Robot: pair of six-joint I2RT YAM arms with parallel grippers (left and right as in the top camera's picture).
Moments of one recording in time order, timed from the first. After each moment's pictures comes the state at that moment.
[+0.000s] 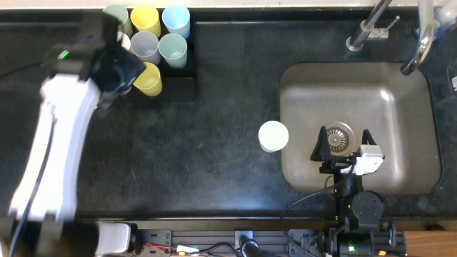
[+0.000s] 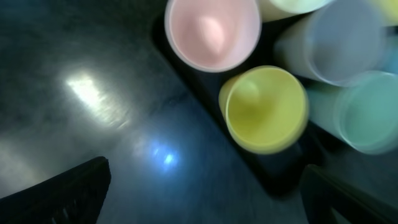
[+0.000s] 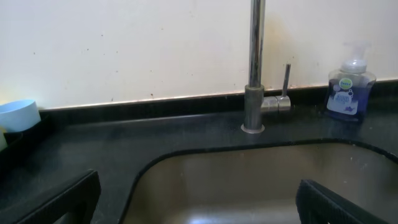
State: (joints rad) left arm -0.07 1.55 1.57 -1.23 -0.16 -0.99; right arm -0.03 0.01 0.02 -0.02 0.00 0.12
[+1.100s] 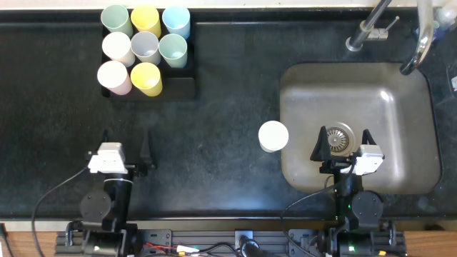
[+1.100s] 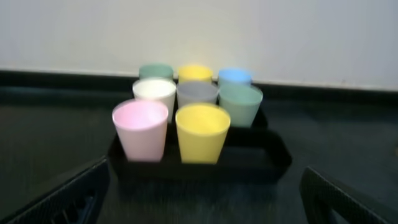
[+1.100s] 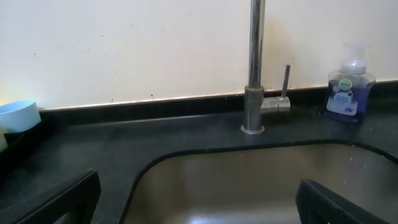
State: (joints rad) left arm -0.07 0.03 0.03 -0.07 -0.03 -0.07; right arm -0.03 0.01 0.02 -0.02 0.00 0.12
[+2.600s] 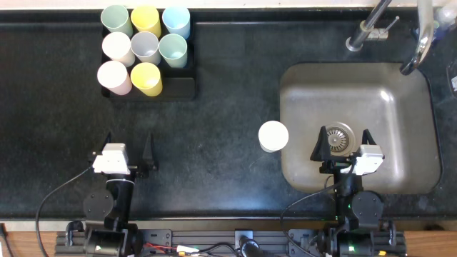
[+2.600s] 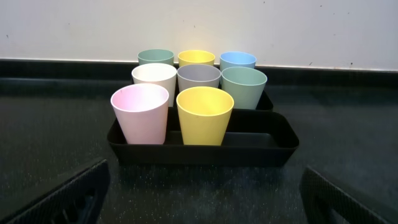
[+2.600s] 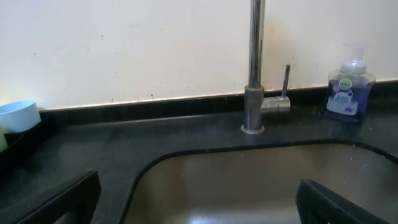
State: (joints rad) left arm -0.07 0.02 0.01 -0.08 -0.03 -0.05; right arm -0.03 0.01 0.02 -0.02 0.00 0.12
